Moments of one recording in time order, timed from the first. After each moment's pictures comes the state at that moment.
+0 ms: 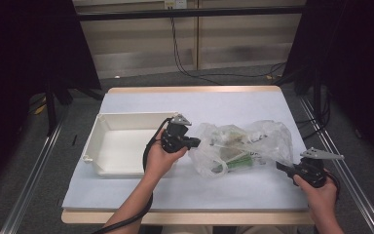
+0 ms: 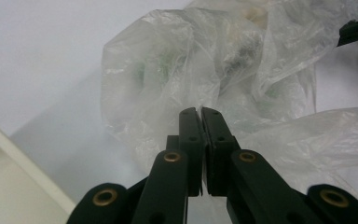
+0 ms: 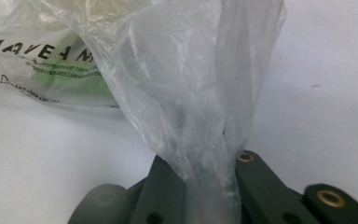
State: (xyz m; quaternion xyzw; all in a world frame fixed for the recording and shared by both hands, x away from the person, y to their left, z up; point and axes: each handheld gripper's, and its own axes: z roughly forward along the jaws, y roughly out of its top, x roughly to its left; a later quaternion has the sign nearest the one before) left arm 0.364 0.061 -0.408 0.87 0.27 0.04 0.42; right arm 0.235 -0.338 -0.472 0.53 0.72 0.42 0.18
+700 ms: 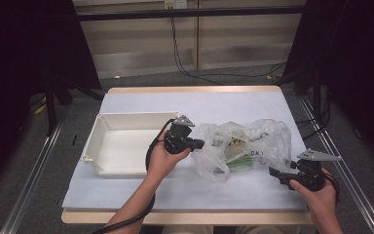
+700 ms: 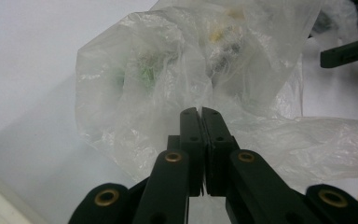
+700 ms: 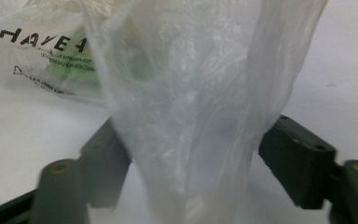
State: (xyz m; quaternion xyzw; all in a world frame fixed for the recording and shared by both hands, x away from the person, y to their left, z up) left arm 0.360 0.051 -0.410 0.87 0.26 0.01 0.42; right arm 0.229 -0.326 -0.466 0.52 0.73 0.40 0.18
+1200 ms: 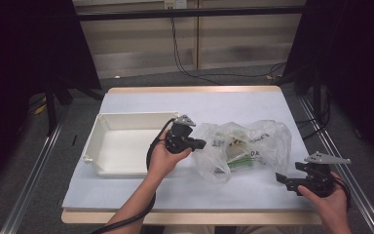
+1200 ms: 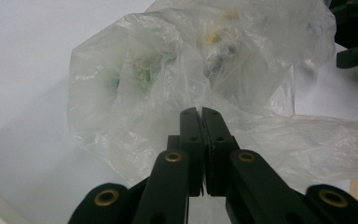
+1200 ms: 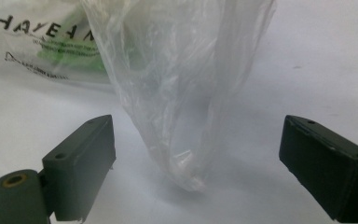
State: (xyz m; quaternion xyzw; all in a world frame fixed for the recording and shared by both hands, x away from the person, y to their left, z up) left arm 0.360 0.049 -0.408 0.87 0.25 0.00 0.43; right arm 0.212 -0.339 -0.454 0.54 0.73 0.38 0.19
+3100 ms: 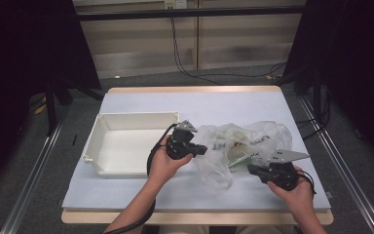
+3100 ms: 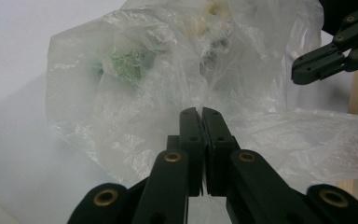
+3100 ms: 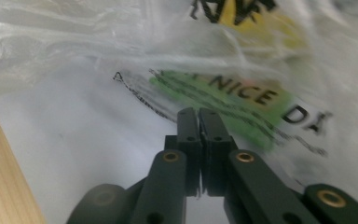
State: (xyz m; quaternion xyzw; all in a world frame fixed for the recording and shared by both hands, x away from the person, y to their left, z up) left arm 0.344 0.049 -0.413 0.87 0.25 0.00 0.42; right arm 0.236 -0.250 -0.449 0.39 0.80 0.42 0.16
